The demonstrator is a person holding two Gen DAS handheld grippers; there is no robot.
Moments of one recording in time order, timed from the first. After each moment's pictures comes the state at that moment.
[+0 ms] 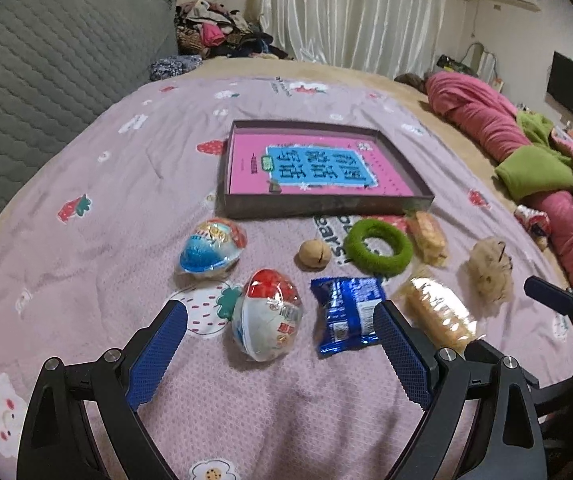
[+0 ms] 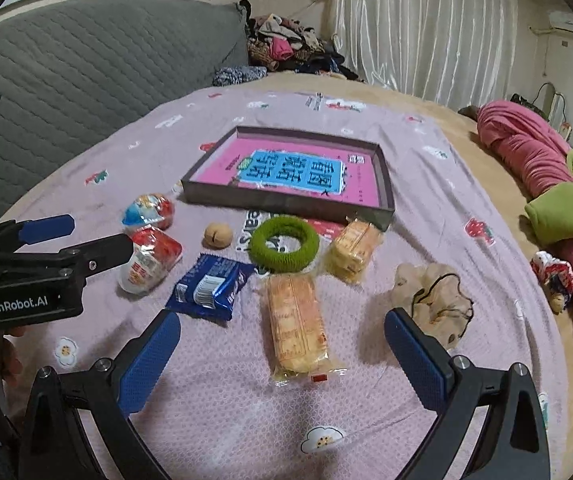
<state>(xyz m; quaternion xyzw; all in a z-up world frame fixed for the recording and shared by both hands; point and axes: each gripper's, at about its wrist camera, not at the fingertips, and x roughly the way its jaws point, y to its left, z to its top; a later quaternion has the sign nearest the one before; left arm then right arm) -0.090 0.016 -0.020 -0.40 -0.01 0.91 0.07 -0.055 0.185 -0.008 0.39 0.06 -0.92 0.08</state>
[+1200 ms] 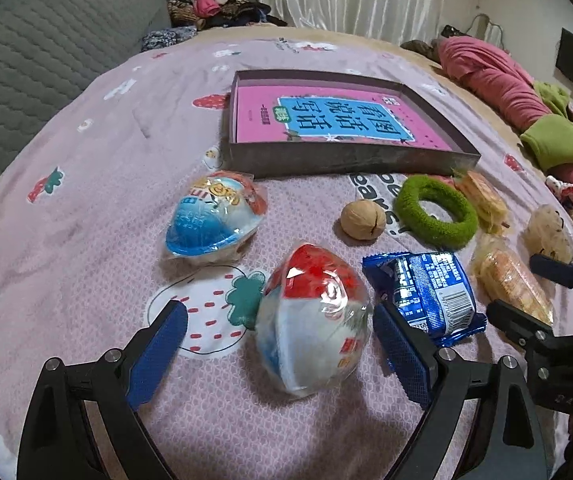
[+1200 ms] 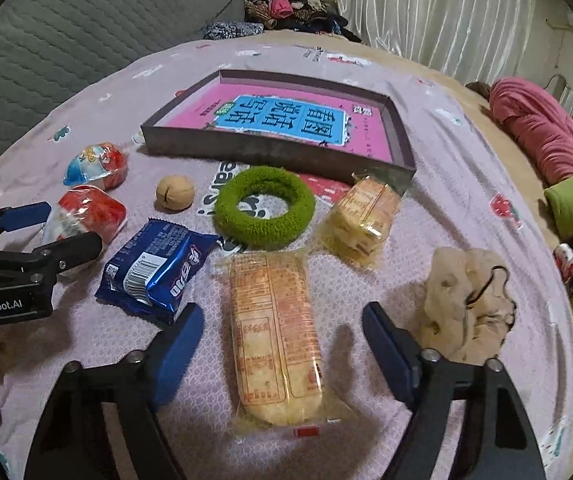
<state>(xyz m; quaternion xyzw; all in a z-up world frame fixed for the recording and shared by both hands) -0.139 0.007 -0.084 -0.45 0.01 0.89 0.07 -0.113 0.185 -0.068 0.45 0.08 -0.89 0.07</state>
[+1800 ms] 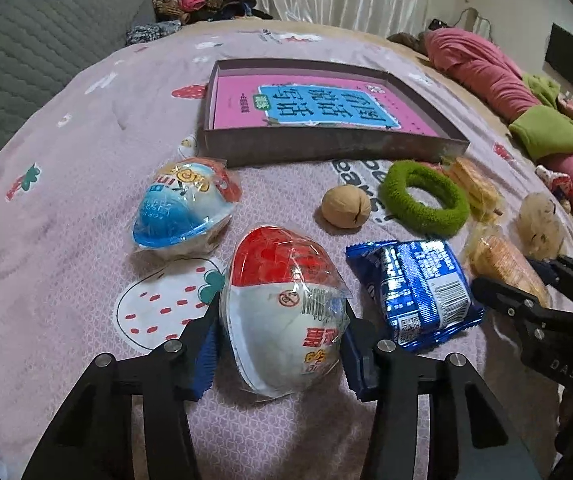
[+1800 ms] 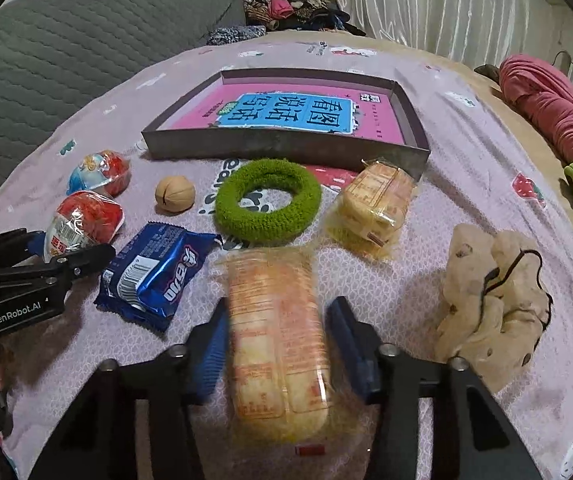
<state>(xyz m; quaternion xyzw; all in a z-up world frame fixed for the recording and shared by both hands) -0.142 0.016 -0.094 -0.45 0.00 0.89 0.10 -0.116 0.198 -0.079 0.45 0.03 -0.89 0.10</state>
